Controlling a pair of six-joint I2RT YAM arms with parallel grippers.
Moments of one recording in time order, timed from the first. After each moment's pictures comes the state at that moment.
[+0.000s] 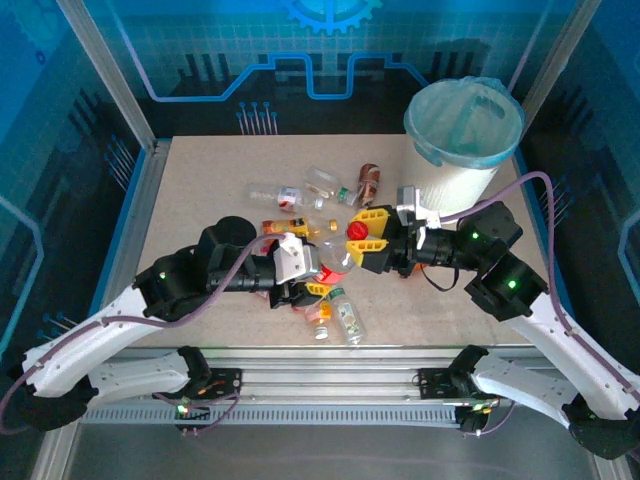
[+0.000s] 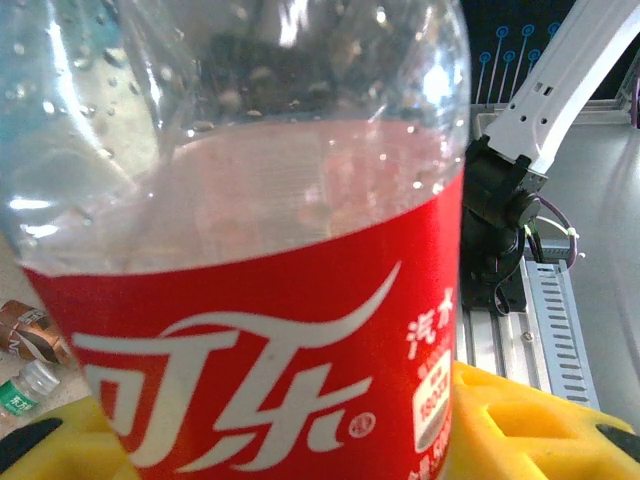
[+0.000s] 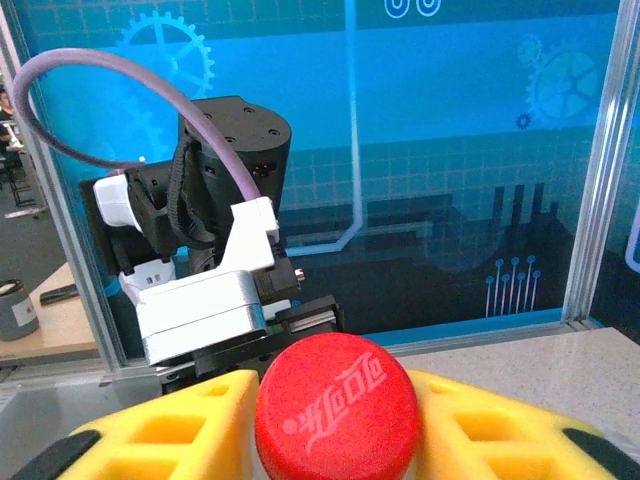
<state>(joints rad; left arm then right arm) -0.93 0.97 1.17 -0.62 0.32 0.29 0.72 0.87 1.10 -0.13 -0.68 0.11</state>
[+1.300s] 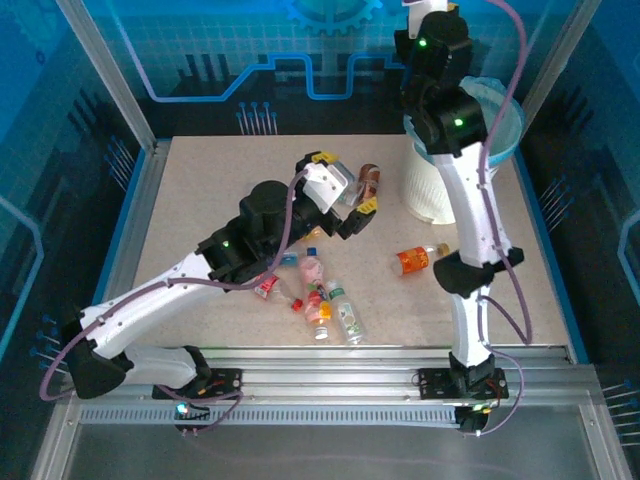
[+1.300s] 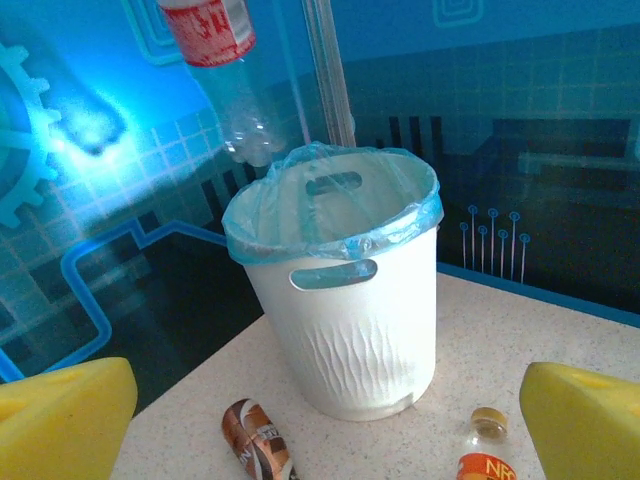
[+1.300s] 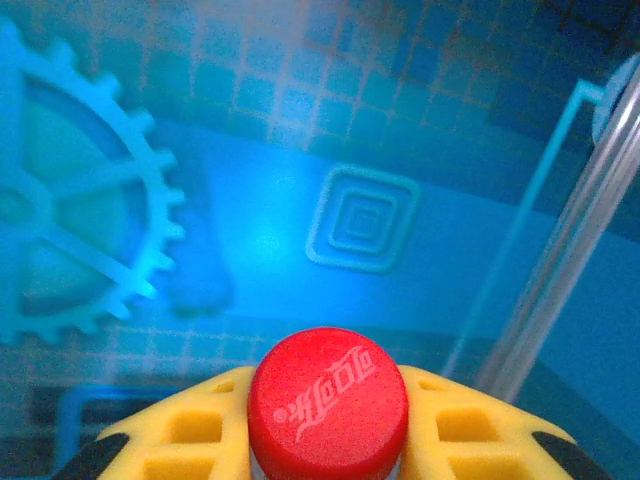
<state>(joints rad) -0.89 1.27 1.27 -0.03 -0.16 0.17 0.47 2.11 2.89 -0.64 0.80 -0.40</state>
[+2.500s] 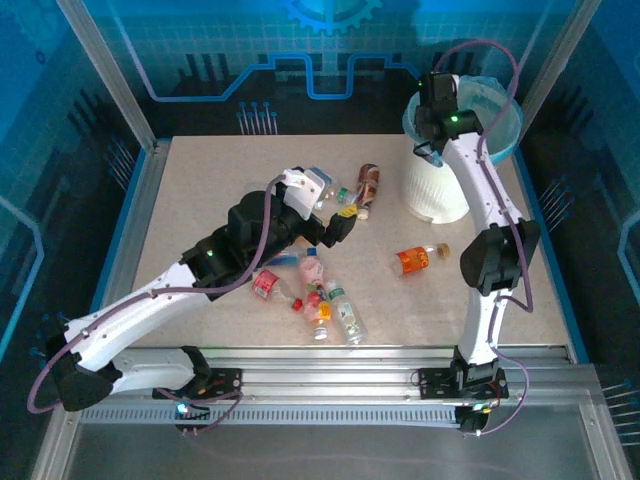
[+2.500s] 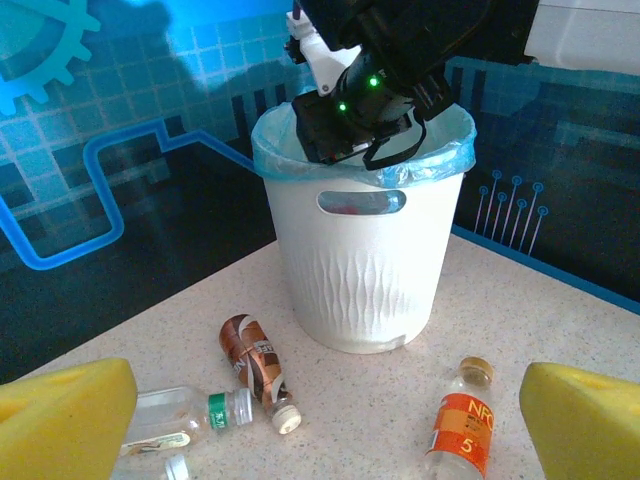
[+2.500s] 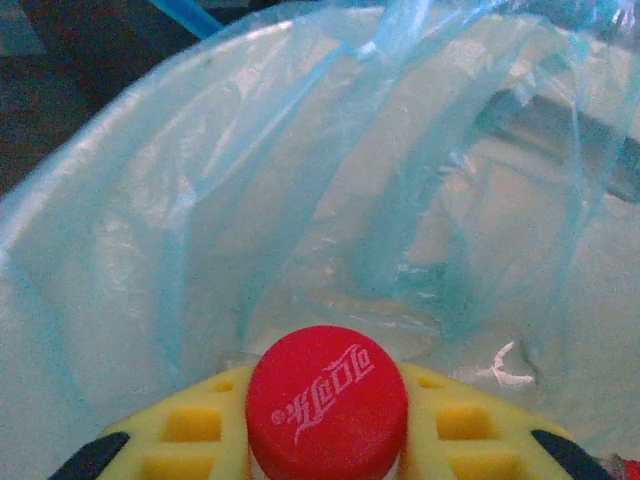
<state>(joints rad) -0.87 1.18 1.19 -0.15 -0.22 0.01 0.19 2.00 2.13 -0.82 0.47 0.21</state>
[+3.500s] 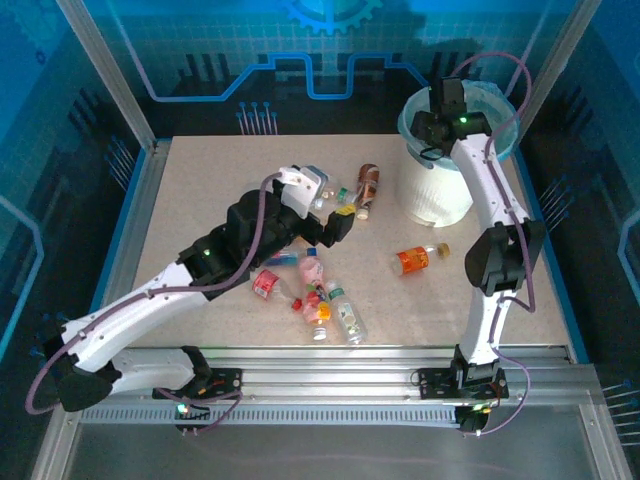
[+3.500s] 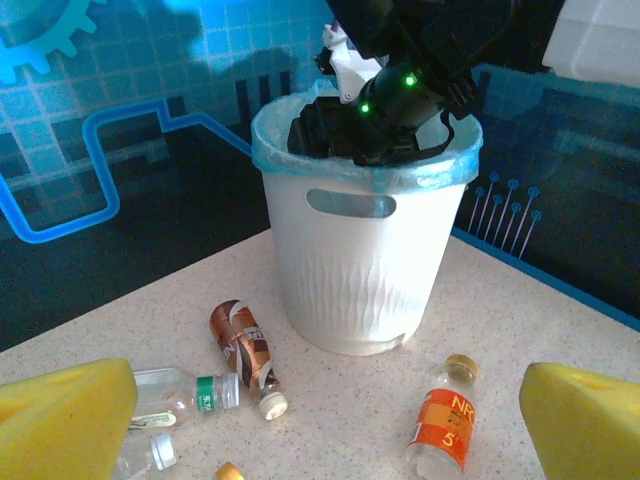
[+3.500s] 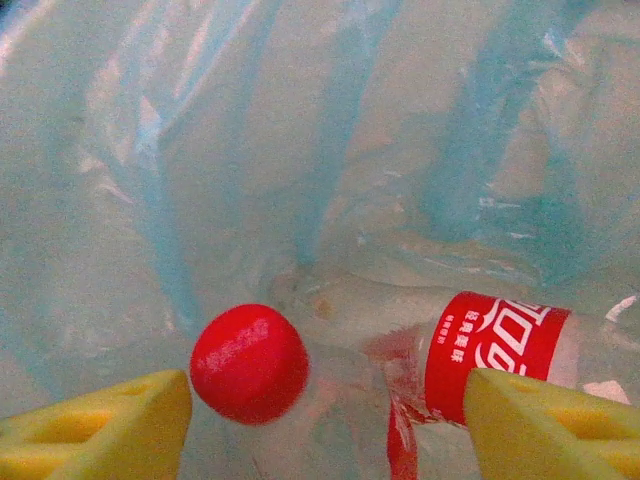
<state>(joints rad) -0.87 1.16 1.21 -0.20 -0.23 -0.06 0.15 1.98 2.09 -0.89 0.24 0.42</state>
